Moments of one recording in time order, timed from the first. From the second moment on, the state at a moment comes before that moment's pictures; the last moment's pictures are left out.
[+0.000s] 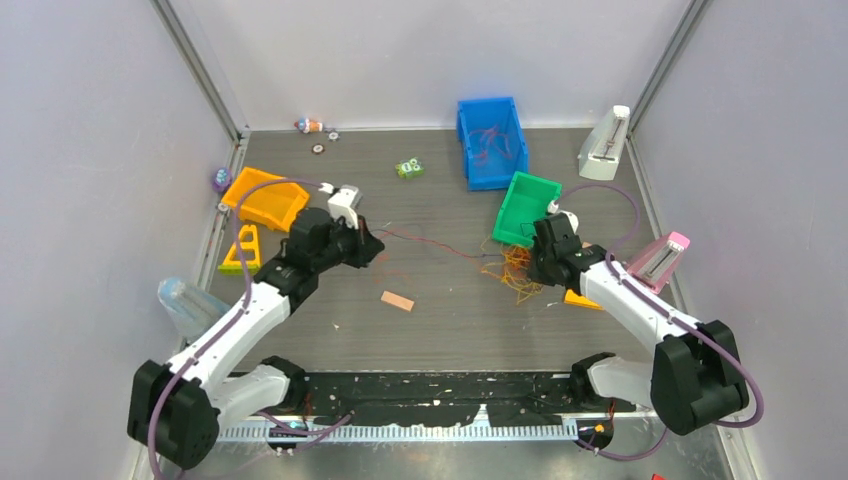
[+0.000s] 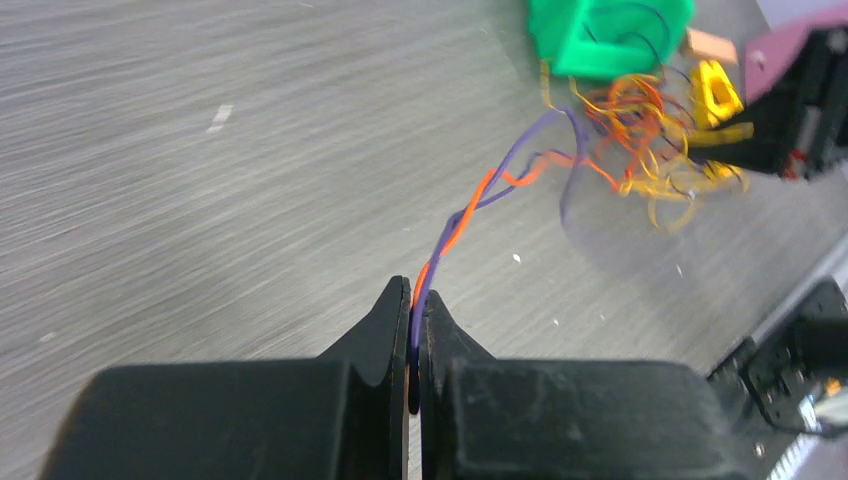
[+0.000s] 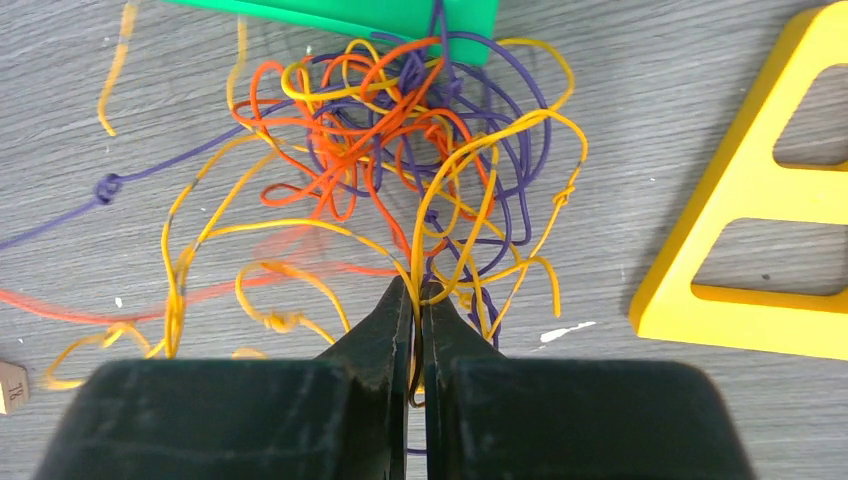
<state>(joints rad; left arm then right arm) -0.45 1.07 0.69 -0.08 0.28 -0.27 0.34 1.21 0.69 -0.48 0.16 0.54</state>
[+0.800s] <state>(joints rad) -0.32 0.77 0.61 -0.15 -0.01 -0.45 0.33 1.13 0.67 -0.48 0.04 0.48</state>
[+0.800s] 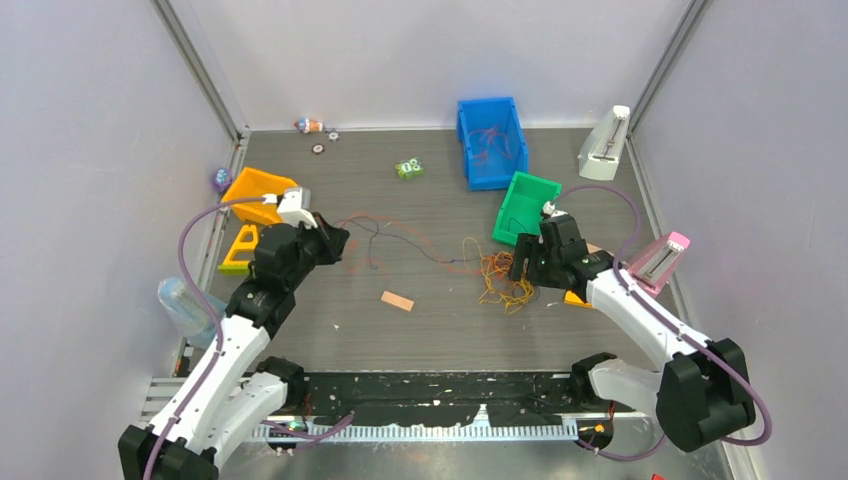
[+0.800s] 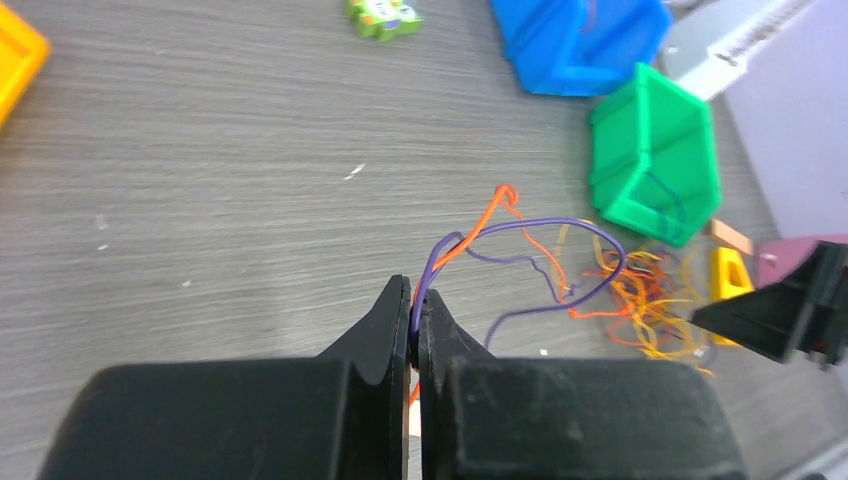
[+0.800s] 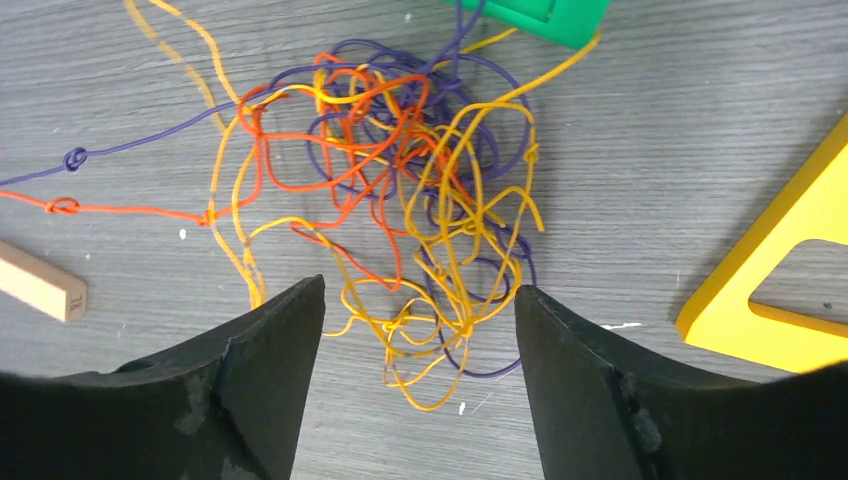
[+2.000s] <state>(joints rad) -0.46 1.05 1.26 -0.16 0.32 -0.39 0.39 1.03 0.79 -0.06 -0.38 0.39</state>
